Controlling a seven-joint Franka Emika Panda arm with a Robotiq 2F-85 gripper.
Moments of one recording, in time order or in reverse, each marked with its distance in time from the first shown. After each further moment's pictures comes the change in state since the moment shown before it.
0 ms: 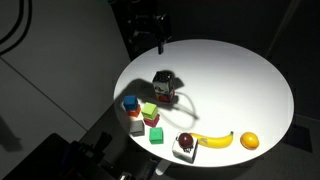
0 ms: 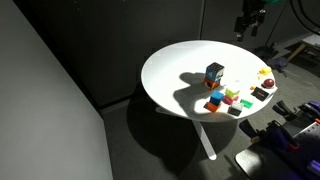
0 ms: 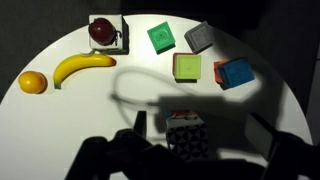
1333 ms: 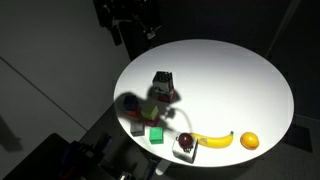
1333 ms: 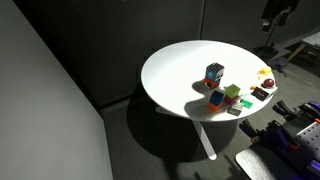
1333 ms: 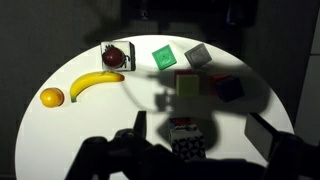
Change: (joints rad) arm -0.009 -0.341 -0.046 -0.252 0.000 -0.009 -0.033
